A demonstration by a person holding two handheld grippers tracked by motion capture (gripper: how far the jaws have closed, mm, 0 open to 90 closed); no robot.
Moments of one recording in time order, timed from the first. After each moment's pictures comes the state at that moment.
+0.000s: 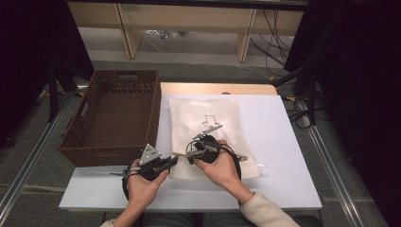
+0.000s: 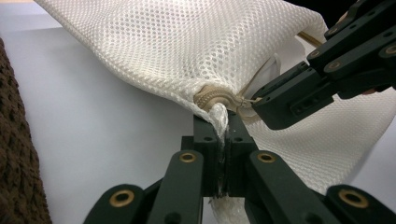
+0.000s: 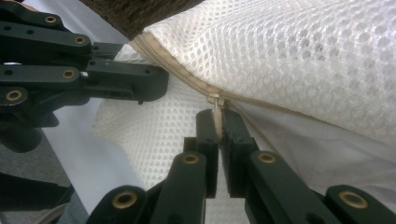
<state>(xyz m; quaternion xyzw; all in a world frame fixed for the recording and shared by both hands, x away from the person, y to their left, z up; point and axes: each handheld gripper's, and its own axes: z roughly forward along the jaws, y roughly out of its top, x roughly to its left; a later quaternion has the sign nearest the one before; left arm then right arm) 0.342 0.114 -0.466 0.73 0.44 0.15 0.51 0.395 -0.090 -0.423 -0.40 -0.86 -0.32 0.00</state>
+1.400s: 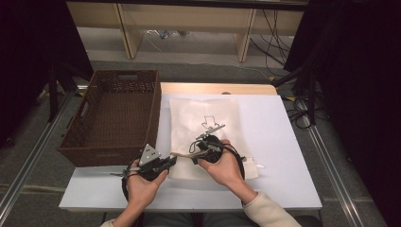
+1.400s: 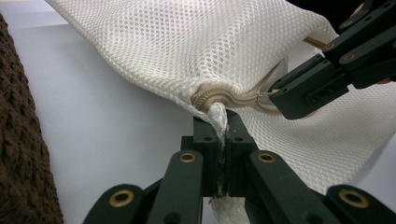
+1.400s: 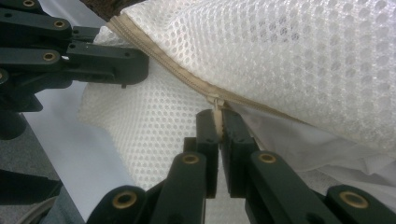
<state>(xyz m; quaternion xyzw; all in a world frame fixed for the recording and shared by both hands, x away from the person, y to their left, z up) 0.342 0.116 -0.468 0.73 0.44 0.16 0.50 0.397 -0.098 -0.424 -0.40 -0.86 -0.31 0.00</state>
